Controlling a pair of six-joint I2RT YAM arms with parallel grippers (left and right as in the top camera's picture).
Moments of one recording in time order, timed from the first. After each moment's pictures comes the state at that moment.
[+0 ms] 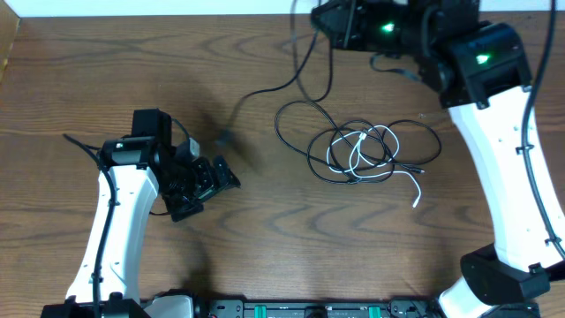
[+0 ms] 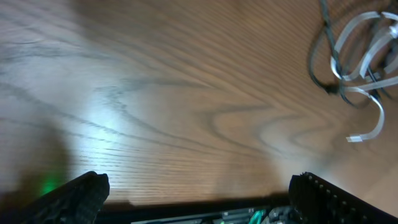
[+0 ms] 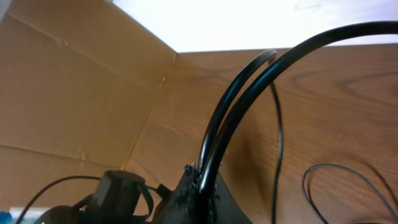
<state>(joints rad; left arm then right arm) 0.06 1.38 1.05 -1.22 0.47 -0.35 0.42 1.78 2.20 -0.91 -0.49 0.57</state>
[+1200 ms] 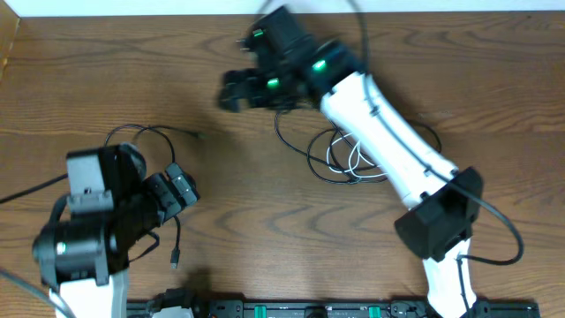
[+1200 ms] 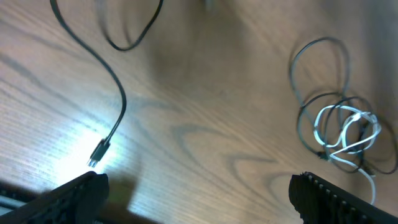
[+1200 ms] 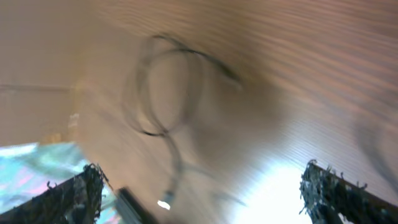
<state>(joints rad) 0.12 0.96 1.23 -1.37 0.15 -0.45 0.63 2.14 2.20 -1.06 -0.45 0.53</state>
